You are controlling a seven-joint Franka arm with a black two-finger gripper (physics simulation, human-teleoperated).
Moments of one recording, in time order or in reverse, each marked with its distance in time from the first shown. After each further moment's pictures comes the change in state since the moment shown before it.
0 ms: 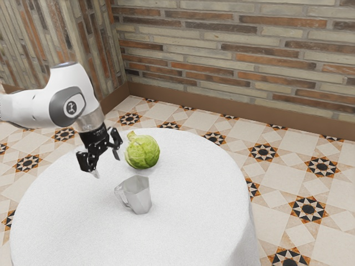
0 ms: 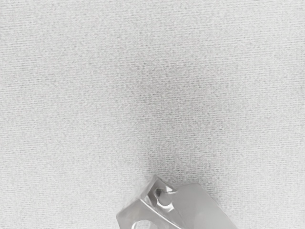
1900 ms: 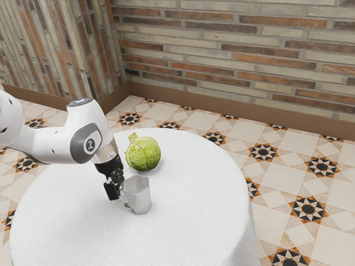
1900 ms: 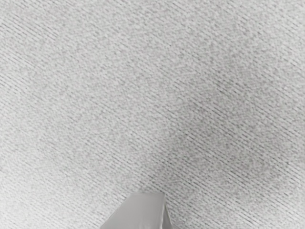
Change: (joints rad) arm -0.052 0.132 -0.017 -0.121 -0.091 0.281 -0.569
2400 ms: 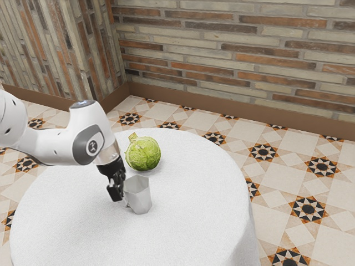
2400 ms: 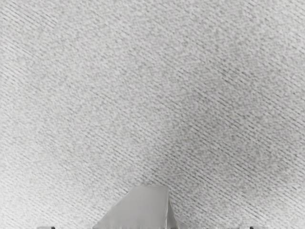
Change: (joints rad) arm -0.001 0.014 -0.010 0.003 -0.008 0.012 -0.001
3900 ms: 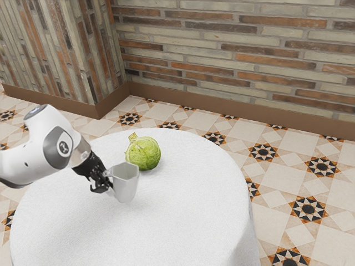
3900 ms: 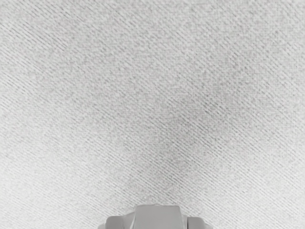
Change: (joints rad) arm 0.090 -0.202 -0.007 -0.208 -0.289 0.166 0.225
